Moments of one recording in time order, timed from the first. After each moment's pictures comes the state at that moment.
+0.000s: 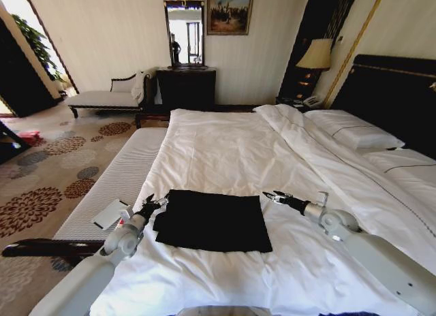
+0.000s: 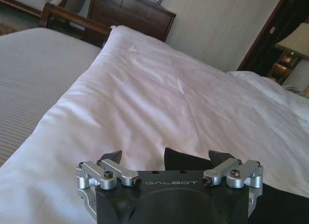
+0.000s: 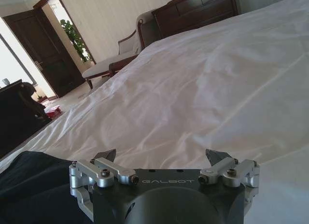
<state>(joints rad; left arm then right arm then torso) 1.13 -0.79 -0.23 -1.79 -1.18 0.17 -0.21 -1.03 0.57 0.23 1.50 1.21 -0.22 -0.42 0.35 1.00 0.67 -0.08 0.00</state>
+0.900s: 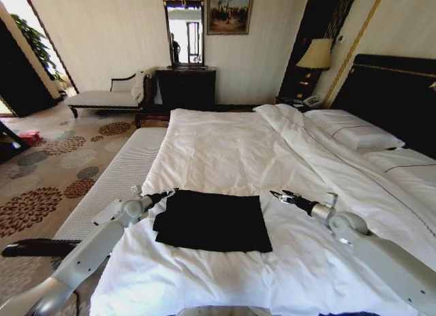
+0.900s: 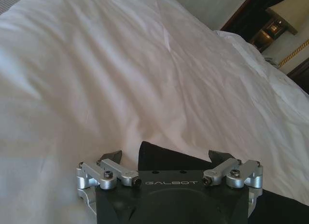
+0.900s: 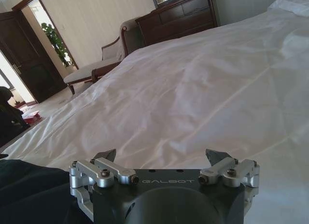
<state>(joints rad) 0.72 -0.88 0.01 -1.42 -1.38 0.41 -0.06 -1.10 0.55 0.31 1.52 1.22 -0.20 -0.37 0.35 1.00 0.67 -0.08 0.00</state>
